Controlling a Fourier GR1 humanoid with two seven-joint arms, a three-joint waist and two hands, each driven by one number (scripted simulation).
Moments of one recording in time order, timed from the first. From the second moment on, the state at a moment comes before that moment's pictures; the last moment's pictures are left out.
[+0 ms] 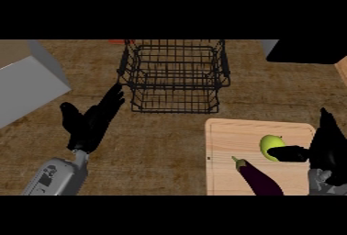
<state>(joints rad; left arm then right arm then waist) -0.24 0.32 -0.32 -1.45 0.36 0.15 0.18 -0.06 -0.39 0.19 -1.77 0.82 -0.17 1.18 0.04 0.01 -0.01</state>
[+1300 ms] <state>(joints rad) -0.21 0.31 -0.27 -1.44 0.36 0.14 0.16 -0.29 -0.01 0.05 -1.46 1.16 0.12 1.25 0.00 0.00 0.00</state>
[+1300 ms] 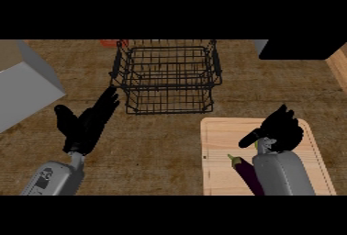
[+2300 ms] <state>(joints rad) -0.20 0.29 -0.25 -1.46 0.33 0.12 0.17 -0.18 -0.01 0.05 -1.51 1.20 0.09 1.25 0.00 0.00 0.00</state>
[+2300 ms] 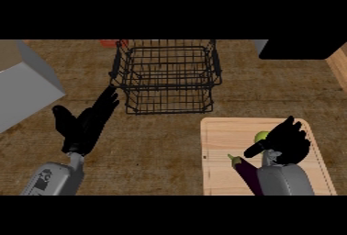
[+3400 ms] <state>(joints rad) -0.19 0.25 -0.22 -1.48 0.27 0.10 0.21 -0.15 -0.01 0.01 -1.42 1.12 -0.05 1.13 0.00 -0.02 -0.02</state>
